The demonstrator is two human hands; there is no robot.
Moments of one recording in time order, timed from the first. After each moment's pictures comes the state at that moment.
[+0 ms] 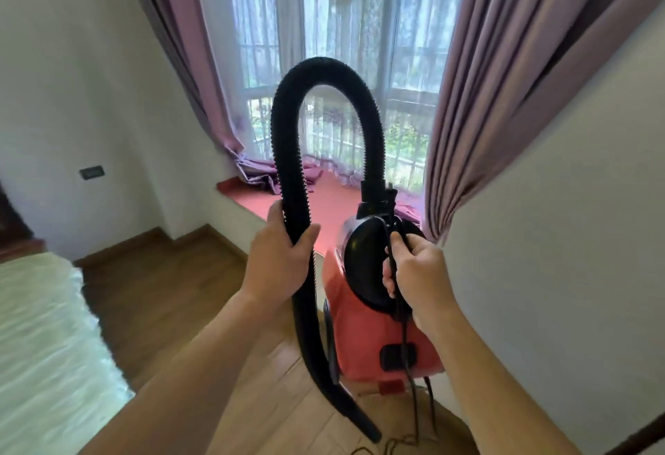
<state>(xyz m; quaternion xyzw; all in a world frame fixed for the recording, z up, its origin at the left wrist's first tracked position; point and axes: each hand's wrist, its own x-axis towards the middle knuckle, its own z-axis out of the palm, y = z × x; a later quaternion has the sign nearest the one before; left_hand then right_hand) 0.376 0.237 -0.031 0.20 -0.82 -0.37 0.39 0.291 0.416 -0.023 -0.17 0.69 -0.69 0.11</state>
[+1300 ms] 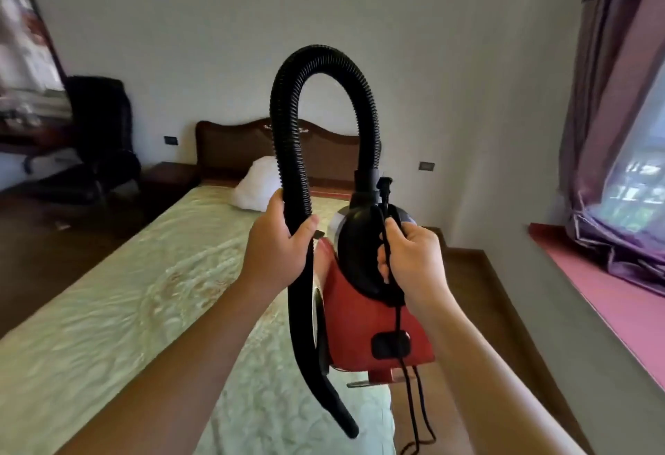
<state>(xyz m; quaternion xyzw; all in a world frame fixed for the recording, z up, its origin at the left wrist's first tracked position) 0.901 0.034 -0.017 0.53 -0.64 -0.11 0.54 0.711 0.059 0.004 -0.47 0.54 -0.56 0.41</state>
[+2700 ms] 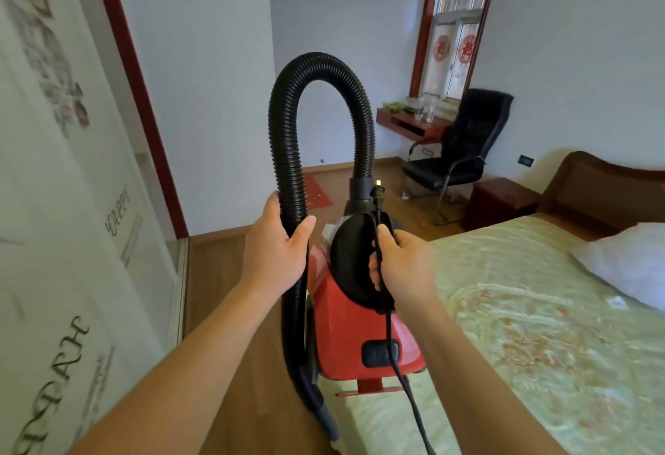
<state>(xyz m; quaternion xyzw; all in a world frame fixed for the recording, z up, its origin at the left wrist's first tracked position) 1.357 0.356 -0.019 0.80 -0.26 0.17 0.51 1.248 0.211 -0.014 -0.68 0.22 -0.28 0.64</state>
